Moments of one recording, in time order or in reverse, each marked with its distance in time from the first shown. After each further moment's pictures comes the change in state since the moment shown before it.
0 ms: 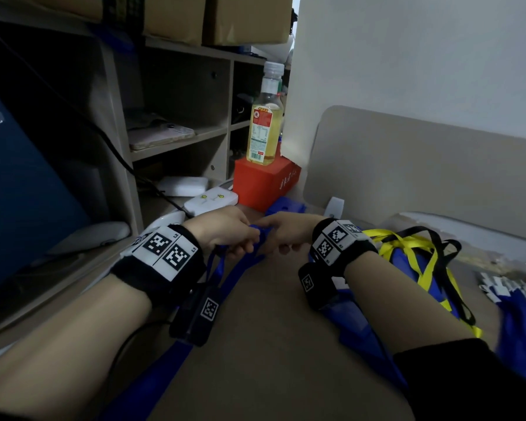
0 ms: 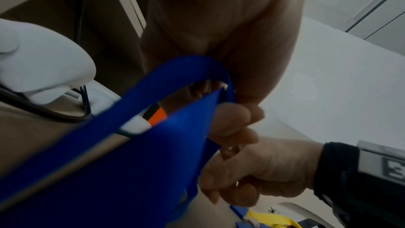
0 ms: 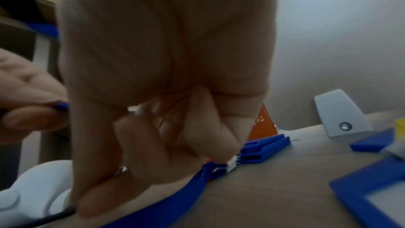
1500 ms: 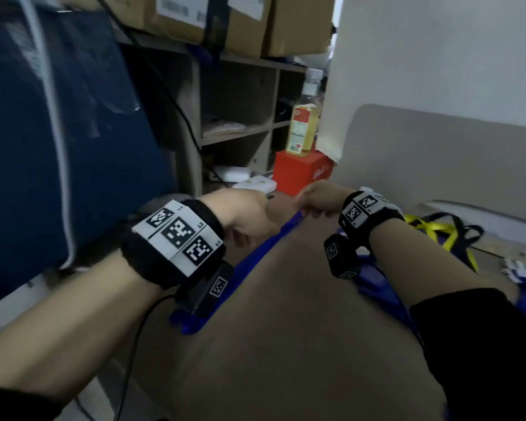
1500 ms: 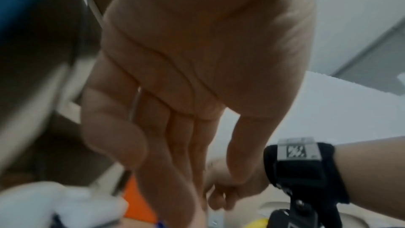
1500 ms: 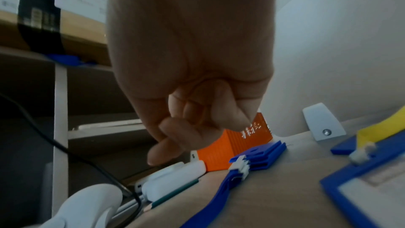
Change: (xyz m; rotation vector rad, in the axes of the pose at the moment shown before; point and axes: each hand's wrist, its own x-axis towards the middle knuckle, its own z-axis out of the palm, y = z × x) left_hand -0.131 0.005 -0.004 0.686 0.055 -0.054; right_hand -0.045 -0.033 0.016 0.030 0.356 0.010
